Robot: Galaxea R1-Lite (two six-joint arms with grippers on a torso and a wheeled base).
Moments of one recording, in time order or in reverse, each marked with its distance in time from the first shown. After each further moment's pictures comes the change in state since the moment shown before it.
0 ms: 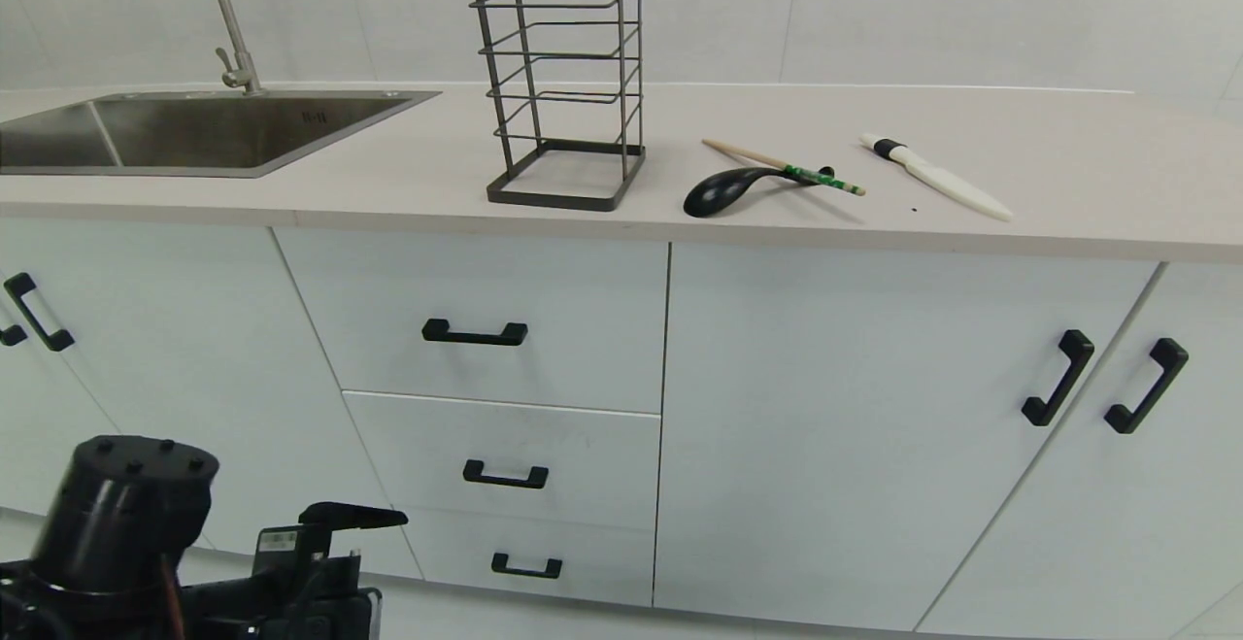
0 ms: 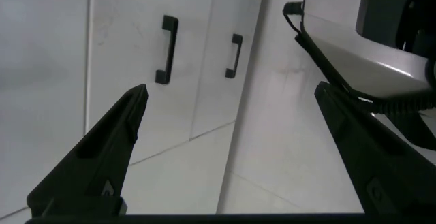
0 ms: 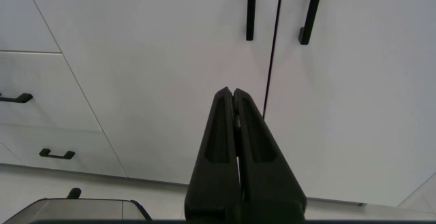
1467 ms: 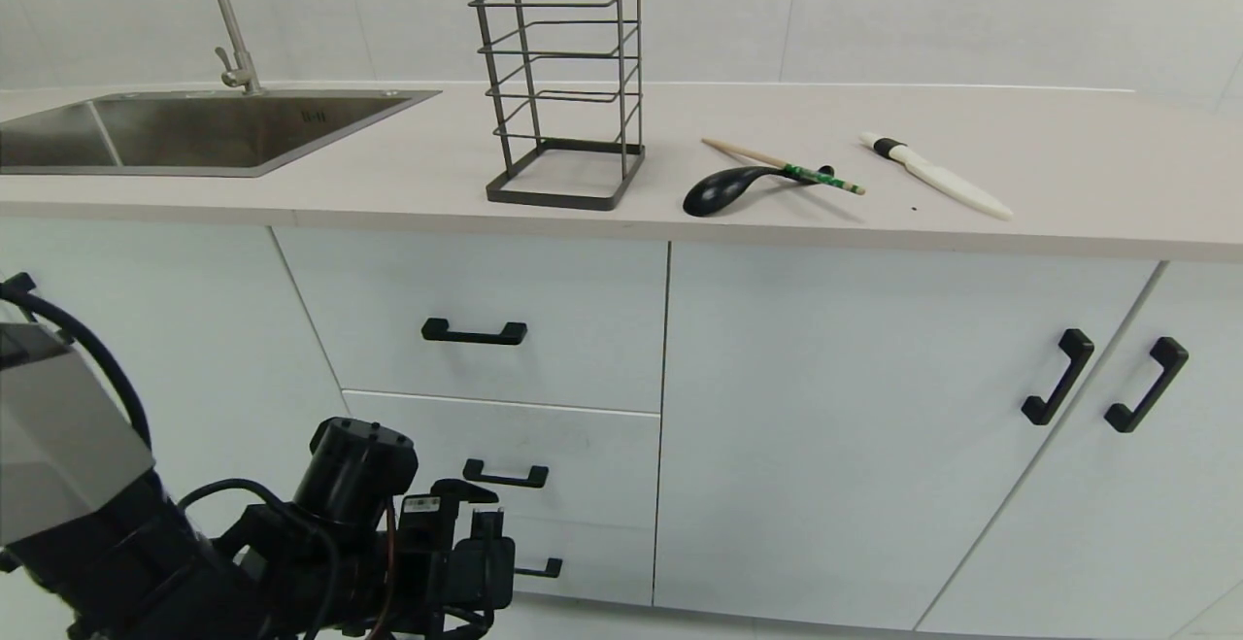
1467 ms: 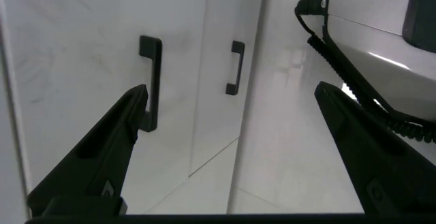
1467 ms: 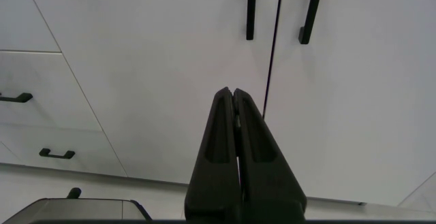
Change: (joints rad) left arm -0.040 0.570 -0.069 -0.441 0.034 0.014; right arm 0.000 0.000 0.000 0.001 0.000 0.000
